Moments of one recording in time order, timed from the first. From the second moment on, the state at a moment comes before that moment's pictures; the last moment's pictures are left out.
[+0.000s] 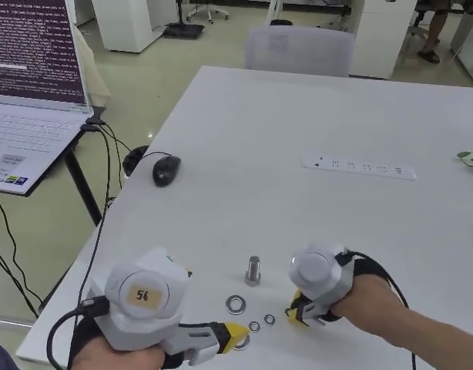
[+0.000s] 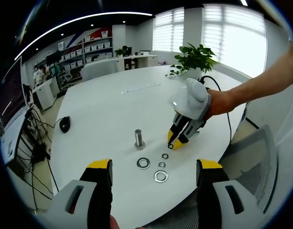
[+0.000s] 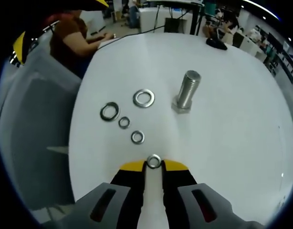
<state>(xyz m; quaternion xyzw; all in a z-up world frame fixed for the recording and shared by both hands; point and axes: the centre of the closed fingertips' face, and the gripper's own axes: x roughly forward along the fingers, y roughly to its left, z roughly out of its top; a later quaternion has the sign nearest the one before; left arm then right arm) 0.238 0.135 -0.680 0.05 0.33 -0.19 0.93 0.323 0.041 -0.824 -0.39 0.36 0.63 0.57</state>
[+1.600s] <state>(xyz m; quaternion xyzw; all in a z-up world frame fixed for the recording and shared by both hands) 0.236 0.139 -0.682 0.05 0.33 -0.19 0.92 0.312 0.041 -0.825 -0.45 0.31 0.68 0.49</state>
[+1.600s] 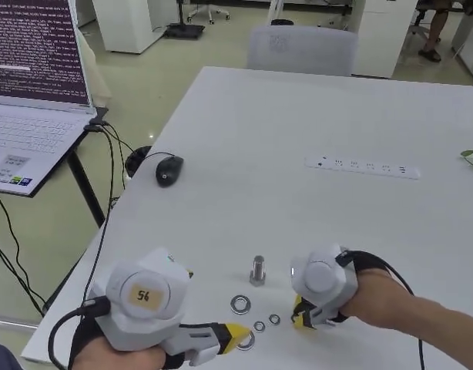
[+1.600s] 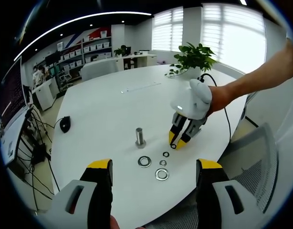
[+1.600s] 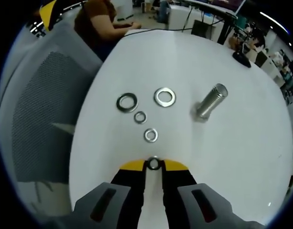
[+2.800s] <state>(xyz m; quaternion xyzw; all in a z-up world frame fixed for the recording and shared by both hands) 0.236 0.133 -0.686 0.05 0.33 -0.20 0.92 0.316 0.010 -0.823 -0.34 0.37 0.63 0.59</state>
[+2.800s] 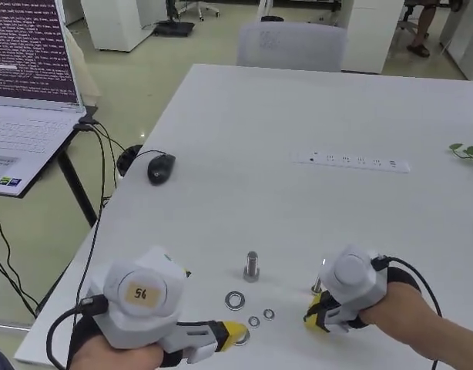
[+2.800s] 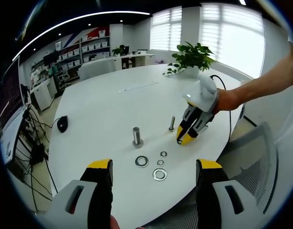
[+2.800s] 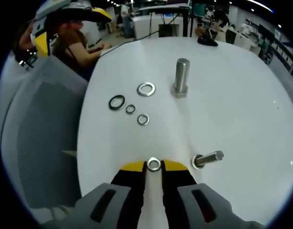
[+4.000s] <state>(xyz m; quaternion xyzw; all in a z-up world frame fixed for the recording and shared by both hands) 0.239 0.132 -0.685 0.05 0.33 -0.20 0.92 0.325 -0.001 -0.804 -0.32 0.36 0.60 0.64</state>
